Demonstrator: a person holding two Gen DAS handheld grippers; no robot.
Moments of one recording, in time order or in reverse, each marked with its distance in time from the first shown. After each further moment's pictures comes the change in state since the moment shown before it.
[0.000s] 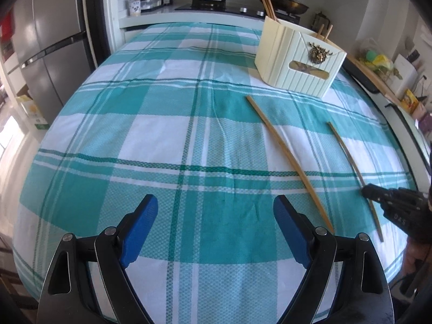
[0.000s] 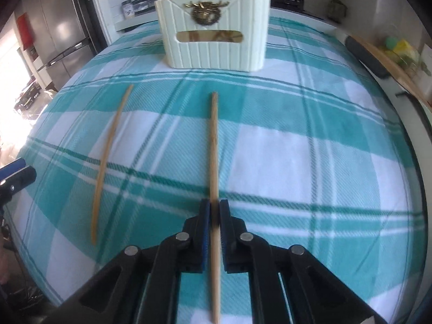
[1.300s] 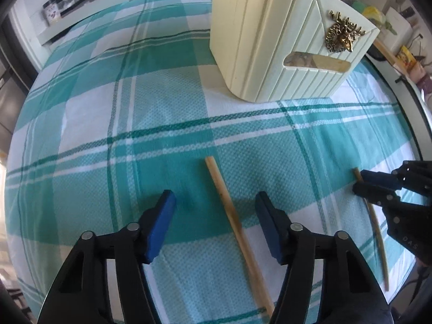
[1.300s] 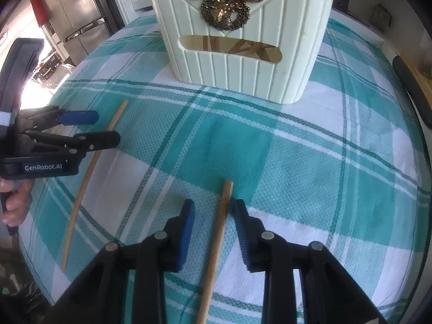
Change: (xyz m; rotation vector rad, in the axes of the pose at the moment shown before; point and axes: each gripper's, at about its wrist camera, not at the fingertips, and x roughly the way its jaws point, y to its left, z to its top) left arm 0.134 -0.057 0.130 0.243 0.228 -0.078; right arm 0.066 0.007 0.112 -0.170 0.126 0.068
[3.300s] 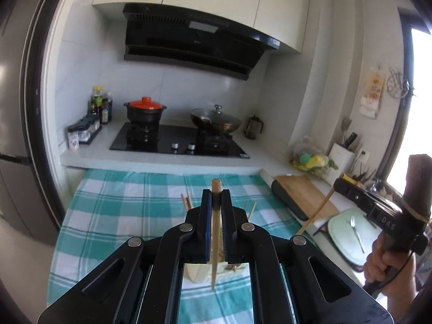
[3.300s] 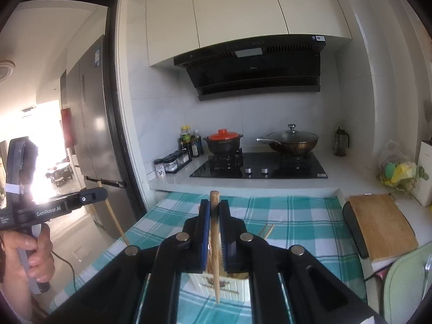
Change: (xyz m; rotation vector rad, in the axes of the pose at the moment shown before) left arm -0.286 0.011 0.073 -0.074 -0.751 -0.173; right arm -0.295 -0.034 0.071 0.107 -0.875 0.040
